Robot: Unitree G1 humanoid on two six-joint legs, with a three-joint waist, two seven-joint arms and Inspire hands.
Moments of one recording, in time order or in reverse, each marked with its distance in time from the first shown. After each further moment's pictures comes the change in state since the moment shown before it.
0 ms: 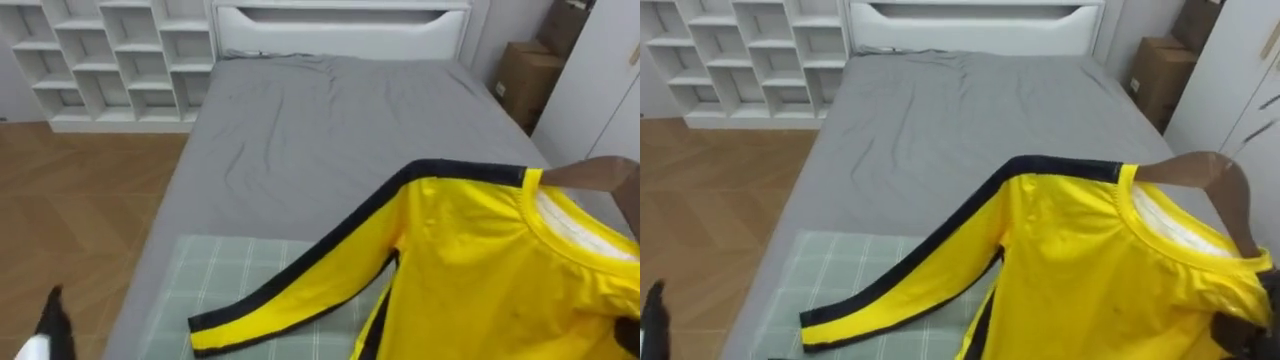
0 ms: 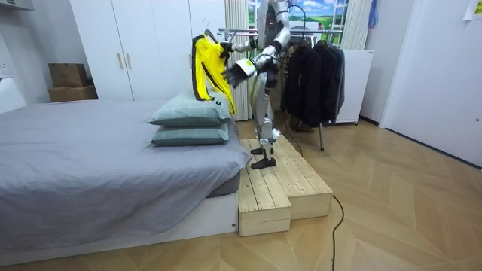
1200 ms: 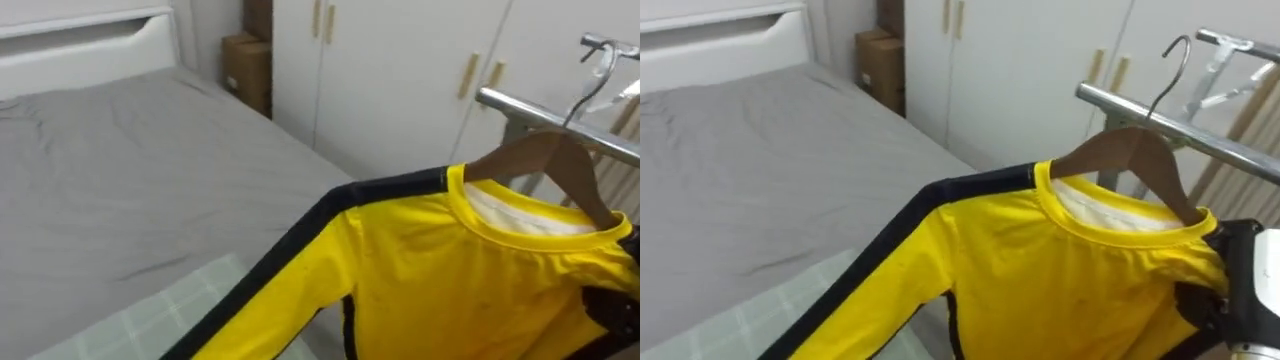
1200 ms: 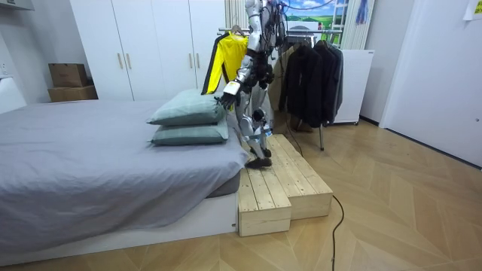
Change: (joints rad) left arm 0.080 -0.084 0.027 0.428 -0.055 0.242 0.091; right arm 0.078 0.015 0.205 -0.352 -0.139 0.029 0.087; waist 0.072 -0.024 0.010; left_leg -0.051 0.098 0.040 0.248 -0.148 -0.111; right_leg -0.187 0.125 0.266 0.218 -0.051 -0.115
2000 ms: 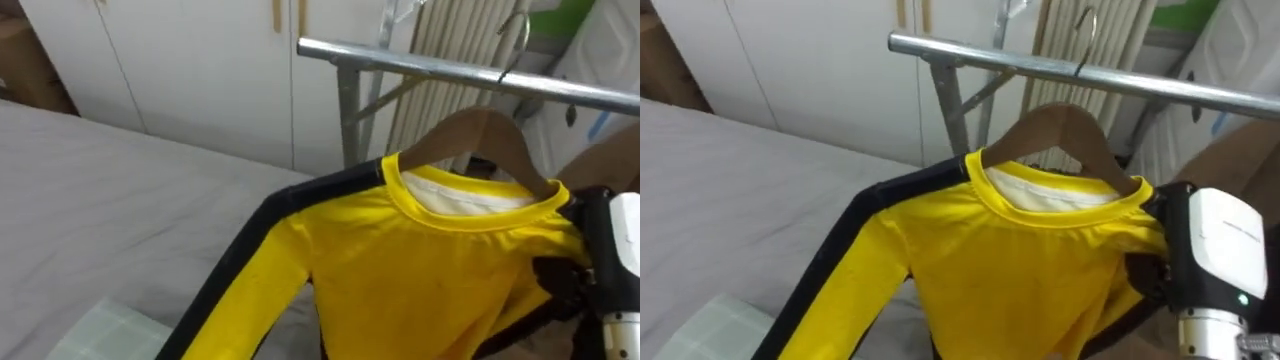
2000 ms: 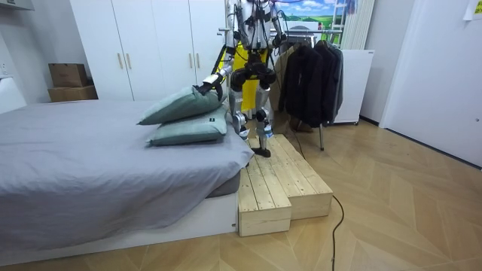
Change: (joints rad) left arm -0.001 -0.064 0.034 0.047 -0.235 0.029 0.291; right arm -0.032 0.093 0.065 -0.153 -0.130 0.042 0.055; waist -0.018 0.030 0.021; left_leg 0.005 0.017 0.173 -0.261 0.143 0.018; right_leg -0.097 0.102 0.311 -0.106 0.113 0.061
